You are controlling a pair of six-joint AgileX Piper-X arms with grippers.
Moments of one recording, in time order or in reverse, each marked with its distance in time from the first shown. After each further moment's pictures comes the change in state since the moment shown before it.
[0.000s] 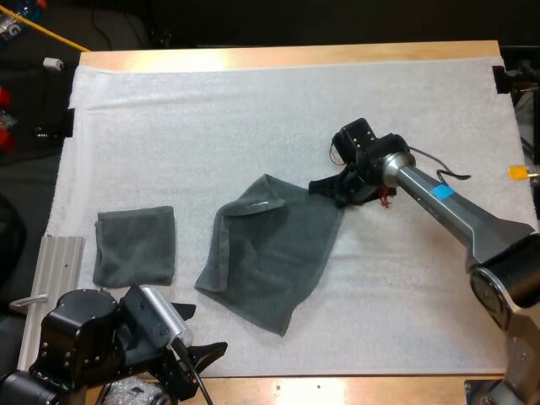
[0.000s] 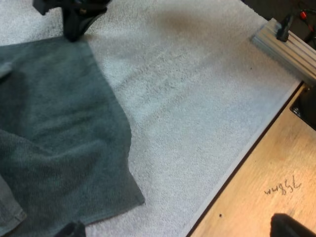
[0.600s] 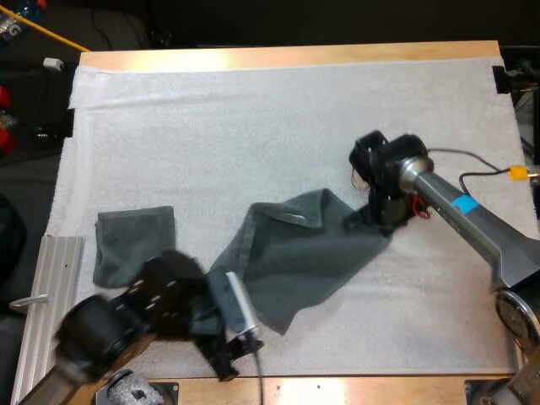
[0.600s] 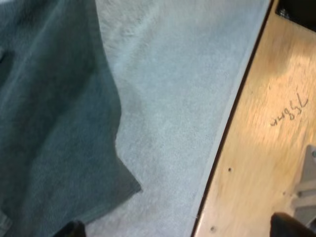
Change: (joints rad) left arm -0.370 0.340 0.000 -0.141 -0.173 0.125; right arm 0.000 -0.133 0.104 0.367 0.169 -0.186
